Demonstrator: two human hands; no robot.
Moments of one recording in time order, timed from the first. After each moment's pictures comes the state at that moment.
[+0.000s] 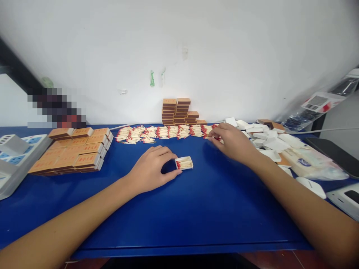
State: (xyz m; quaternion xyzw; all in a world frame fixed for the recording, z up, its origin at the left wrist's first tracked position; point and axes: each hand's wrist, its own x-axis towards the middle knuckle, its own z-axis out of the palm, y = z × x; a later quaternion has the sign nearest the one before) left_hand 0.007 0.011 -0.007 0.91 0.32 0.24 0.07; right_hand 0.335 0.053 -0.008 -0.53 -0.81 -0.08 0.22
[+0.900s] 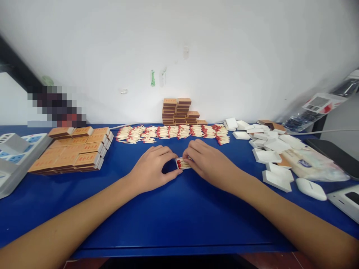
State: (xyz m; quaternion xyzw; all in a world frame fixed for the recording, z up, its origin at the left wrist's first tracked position) left_hand 0.011 0.011 -0.008 0.91 0.32 0.24 0.06; right_hand 0.244 -0.005 0.003 -0.36 -0.91 -0.08 0.19
